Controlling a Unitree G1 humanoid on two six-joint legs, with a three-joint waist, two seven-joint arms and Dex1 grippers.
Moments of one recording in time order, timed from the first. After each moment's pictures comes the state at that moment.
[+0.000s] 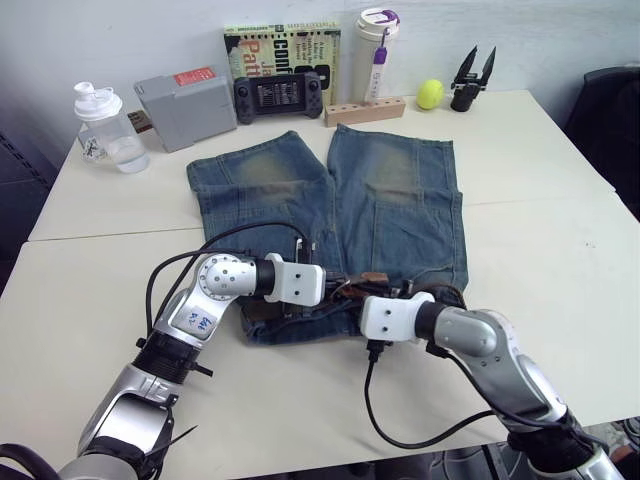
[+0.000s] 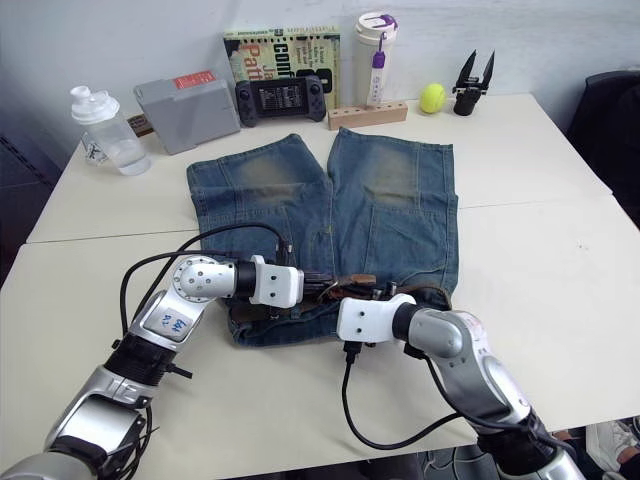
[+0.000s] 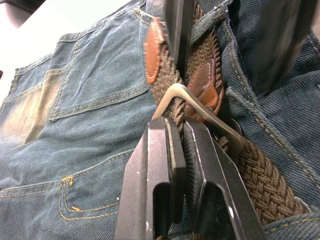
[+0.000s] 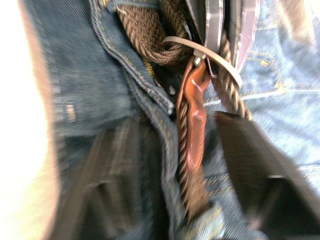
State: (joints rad) left arm -0.58 0.46 -0.31 0.12 0.16 -0.24 -0.91; right arm -0.31 -0.65 -0.02 -0.63 0.14 0.64 1.03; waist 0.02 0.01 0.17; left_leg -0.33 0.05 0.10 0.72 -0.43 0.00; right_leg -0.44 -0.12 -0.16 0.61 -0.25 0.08
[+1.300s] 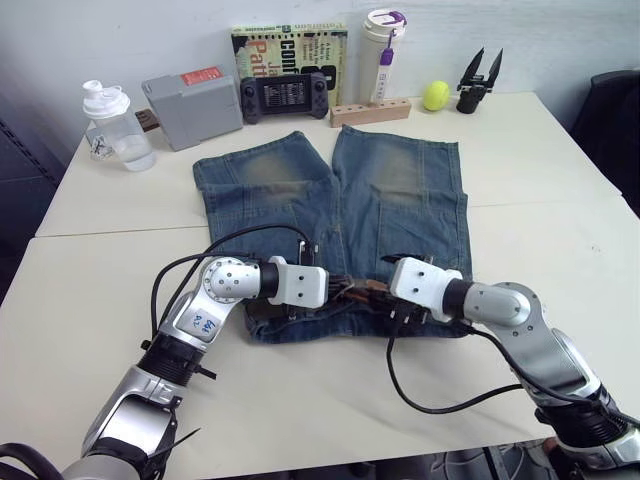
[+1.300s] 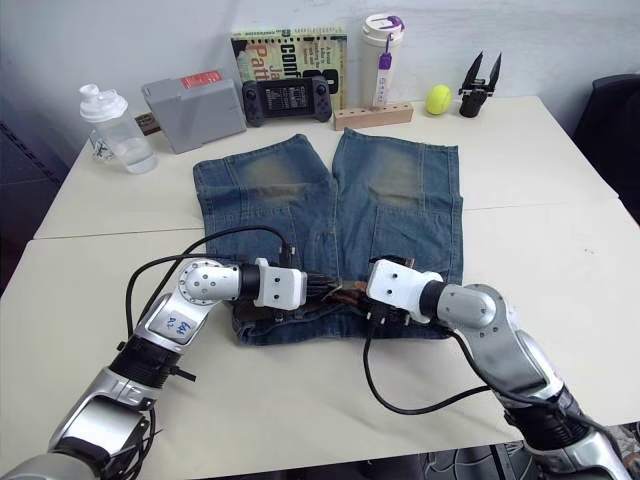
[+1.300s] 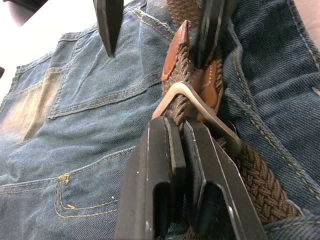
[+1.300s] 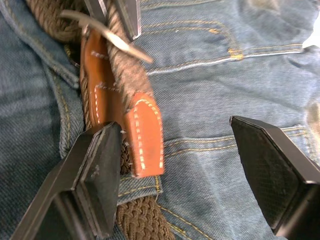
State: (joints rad) left arm -0.58 0.45 -0.31 0.12 0.15 -0.22 -0.90; right arm -0.31 -0.66 0.31 -0.39 -0.23 0.36 0.78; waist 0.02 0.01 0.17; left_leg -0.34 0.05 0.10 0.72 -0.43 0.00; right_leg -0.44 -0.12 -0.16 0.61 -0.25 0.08
